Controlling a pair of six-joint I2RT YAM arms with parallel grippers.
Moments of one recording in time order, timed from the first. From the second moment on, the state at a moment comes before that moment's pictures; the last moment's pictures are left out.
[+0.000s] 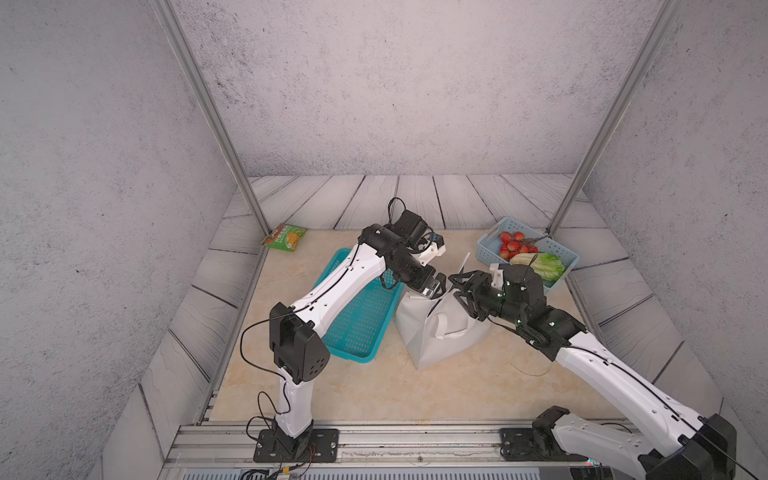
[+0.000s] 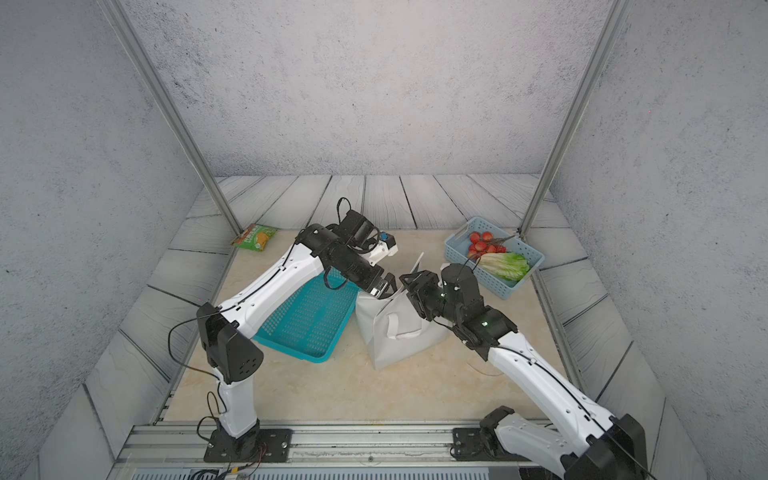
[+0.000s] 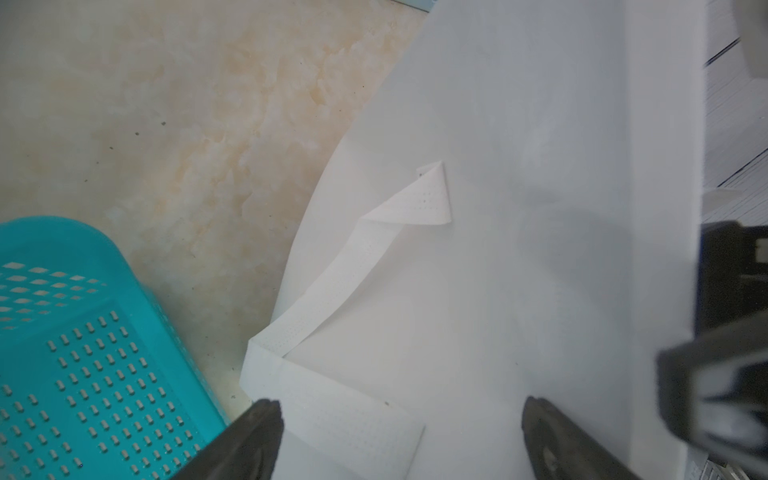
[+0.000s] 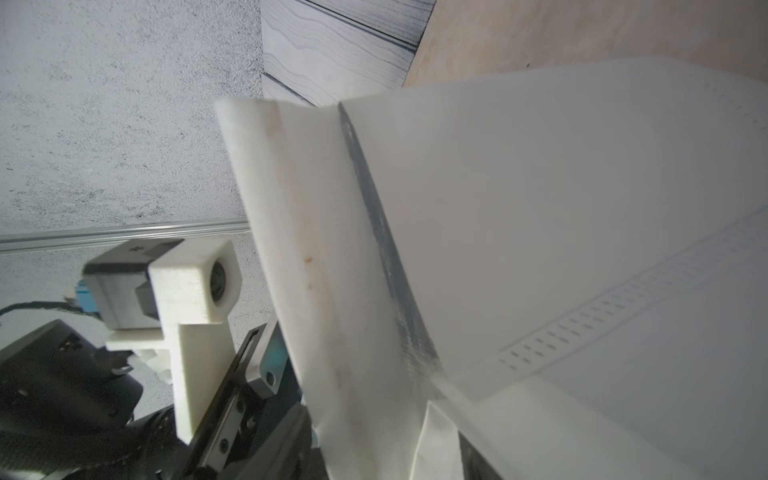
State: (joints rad) left arm -0.72 1.94 2.04 -1.19 0.39 -0.01; right arm 0.55 1.07 0.94 -0.29 -0.21 1.41
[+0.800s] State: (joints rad) left arm -0.72 1.94 2.07 -1.21 0.36 -0.01; right arm 0.57 1.15 1.08 -0.52 -0.21 1.35
